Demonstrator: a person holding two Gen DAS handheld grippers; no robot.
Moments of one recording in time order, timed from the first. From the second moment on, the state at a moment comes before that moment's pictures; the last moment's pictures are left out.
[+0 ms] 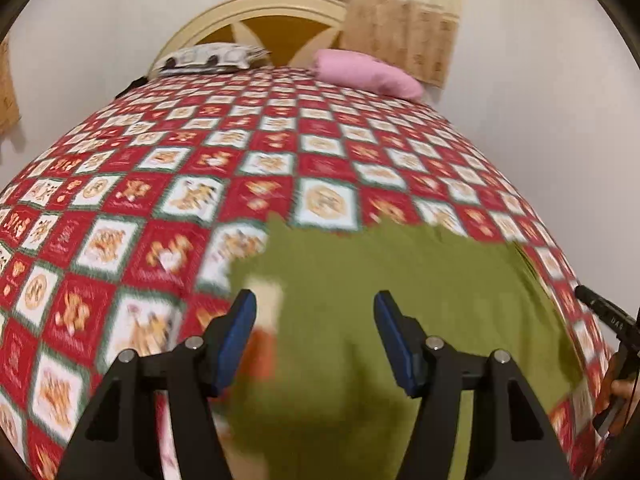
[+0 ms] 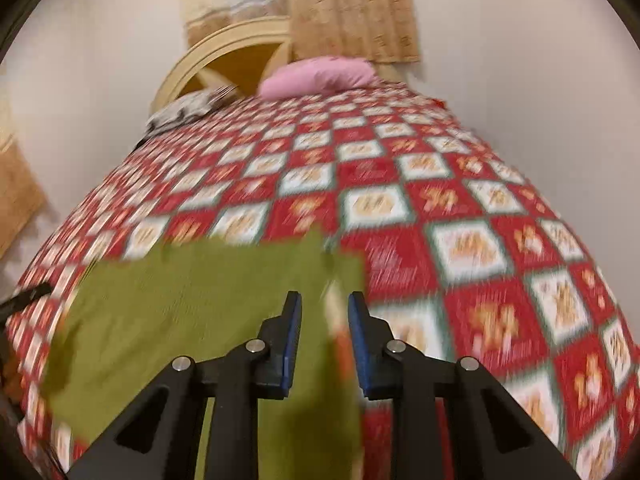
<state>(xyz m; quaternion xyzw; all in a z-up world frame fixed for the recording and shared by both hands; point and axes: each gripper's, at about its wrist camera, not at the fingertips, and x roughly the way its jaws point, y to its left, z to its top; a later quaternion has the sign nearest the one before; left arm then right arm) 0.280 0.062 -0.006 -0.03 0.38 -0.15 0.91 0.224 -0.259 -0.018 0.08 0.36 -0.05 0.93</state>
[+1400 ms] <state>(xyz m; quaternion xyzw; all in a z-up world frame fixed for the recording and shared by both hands) 0.174 0.122 -0.067 -0.15 0.41 -0.02 0.90 0.200 -0.094 -0.079 0.02 0.40 0.07 0.91</state>
